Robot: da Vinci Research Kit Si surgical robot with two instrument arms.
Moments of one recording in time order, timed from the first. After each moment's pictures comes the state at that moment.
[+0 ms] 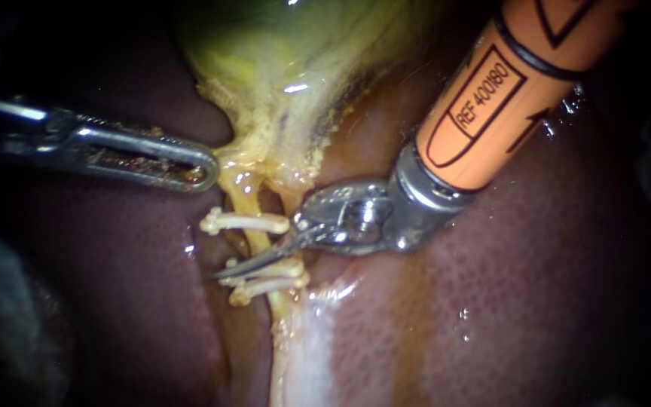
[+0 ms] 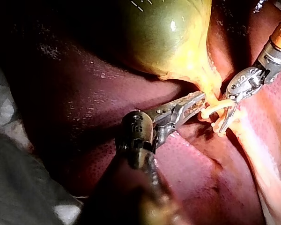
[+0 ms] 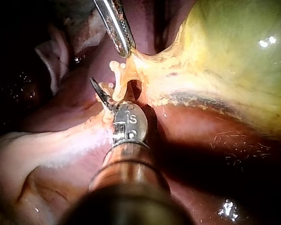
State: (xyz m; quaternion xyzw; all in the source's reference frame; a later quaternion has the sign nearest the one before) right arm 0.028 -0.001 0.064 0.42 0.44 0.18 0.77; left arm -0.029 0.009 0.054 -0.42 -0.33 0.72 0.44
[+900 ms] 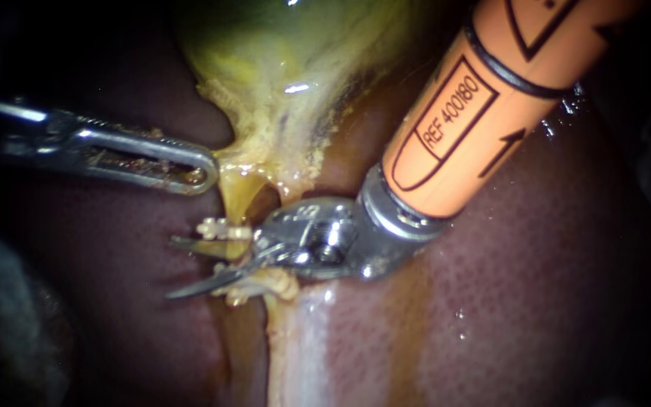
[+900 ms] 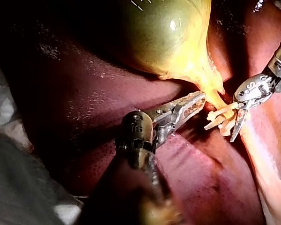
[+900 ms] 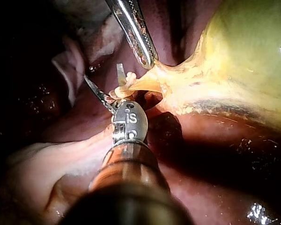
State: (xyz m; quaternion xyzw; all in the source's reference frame) right arm 0.031 -0.003 0.058 0.46 0.48 0.16 0.74; left arm -0.029 0.009 0.054 -0.42 -0.33 0.72 0.44
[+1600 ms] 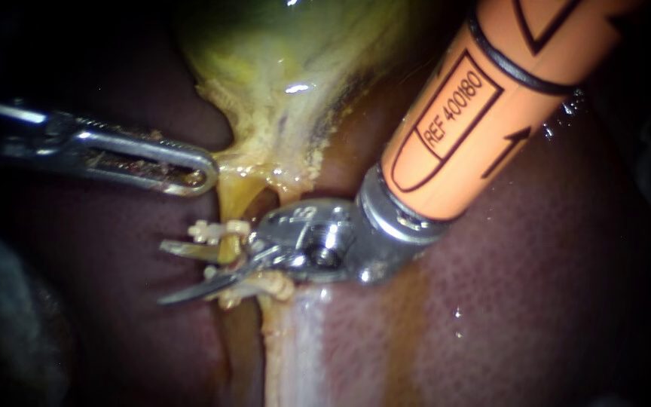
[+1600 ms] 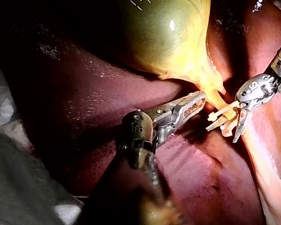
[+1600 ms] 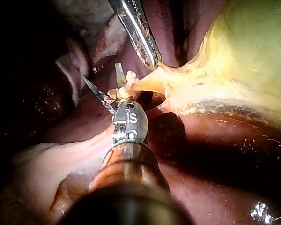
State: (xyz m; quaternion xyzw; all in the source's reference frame) right arm 0.031 -0.003 0.058 0.46 0.48 0.16 0.73; left arm -0.029 0.009 0.054 -0.42 -0.33 0.72 0.44
